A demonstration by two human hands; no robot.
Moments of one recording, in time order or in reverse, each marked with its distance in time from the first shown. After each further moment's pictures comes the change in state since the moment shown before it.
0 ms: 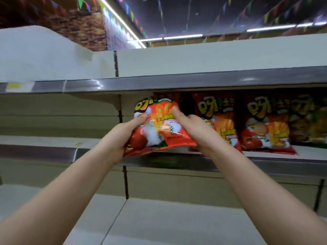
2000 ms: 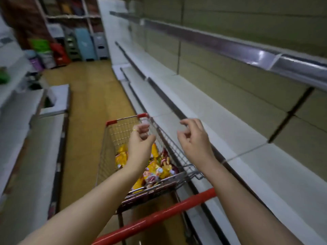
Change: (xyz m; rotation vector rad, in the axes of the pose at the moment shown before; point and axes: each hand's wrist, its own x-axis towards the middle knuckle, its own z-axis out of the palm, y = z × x) left_hand -0.249 -0.188 -0.206 0.216 1.391 0.007; right_hand -0.106 0.138 0.360 -0.028 -0.728 -0.516
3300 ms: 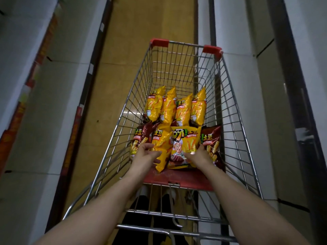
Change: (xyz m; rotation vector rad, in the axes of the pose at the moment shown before) left_hand 0.095 -0.246 -0.086 0.019 0.206 -0.965; right_hand 0.026 0.279 0.306 -0.460 -0.980 0.850
